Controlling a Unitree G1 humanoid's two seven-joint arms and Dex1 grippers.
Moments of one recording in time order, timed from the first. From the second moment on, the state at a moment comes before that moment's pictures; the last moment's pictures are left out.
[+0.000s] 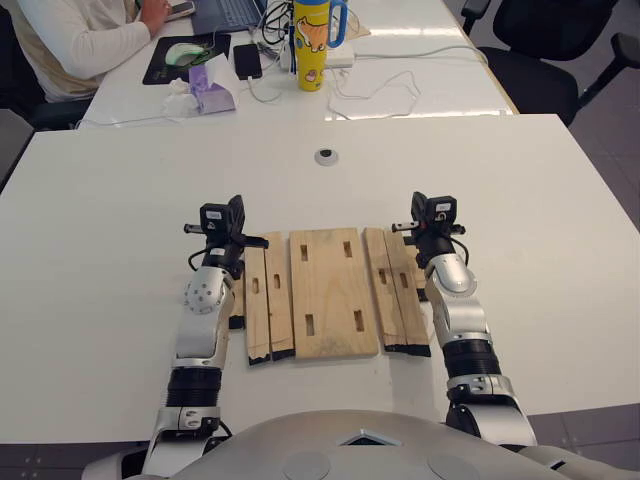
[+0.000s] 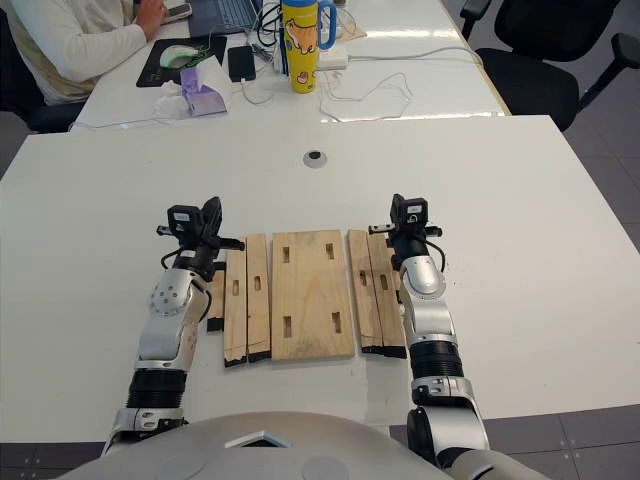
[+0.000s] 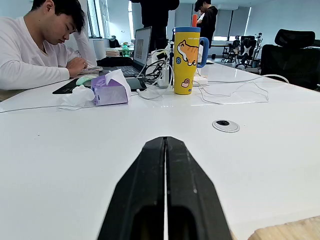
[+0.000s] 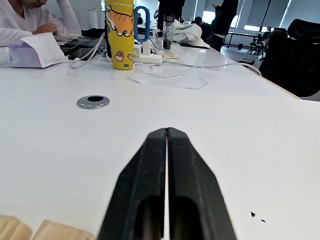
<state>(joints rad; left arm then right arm) -0.02 0.06 0.01 0.01 -0.06 0.01 -0.10 -0.18 -0.10 -0.07 0.30 0.02 -0.07 0.10</state>
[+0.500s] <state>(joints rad) 0.41 0.49 0.13 -0.42 -0.50 0.54 -0.61 -0.11 -0.10 -0.09 0.24 0.02 -0.07 0.08</state>
